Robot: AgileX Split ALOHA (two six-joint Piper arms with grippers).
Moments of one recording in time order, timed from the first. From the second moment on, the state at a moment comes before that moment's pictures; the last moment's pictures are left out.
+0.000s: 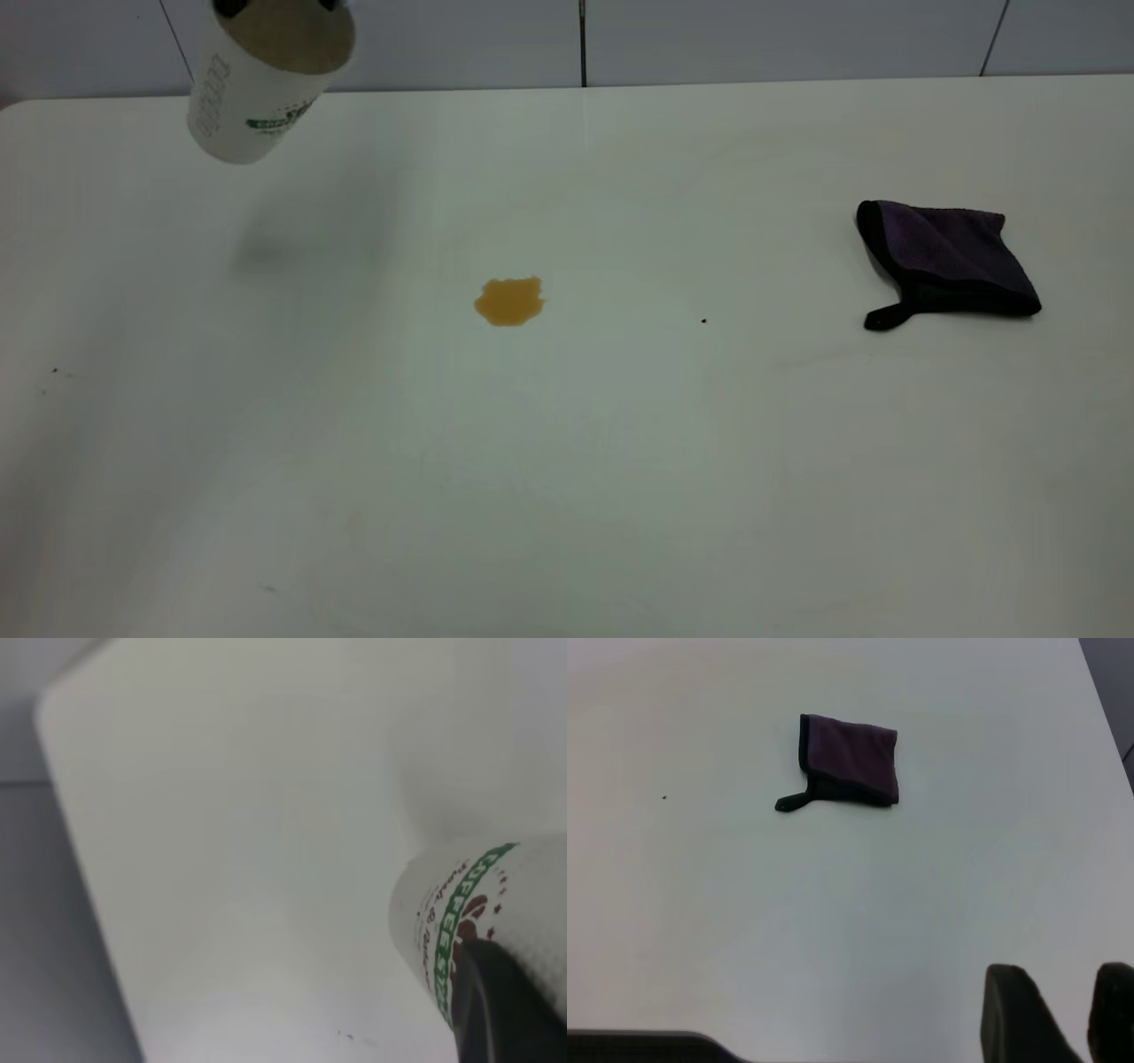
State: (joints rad) left arm -0.39 2.13 -1.68 0.57 0.86 -0.22; right arm -0.01 -0.02 -0.47 0.00 1.12 -0.04
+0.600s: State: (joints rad) left arm -0.06 2.19 -1.68 -0.26 0.71 0.49; right arm -0.01 -0.02 -0.47 0.00 1.12 -0.04
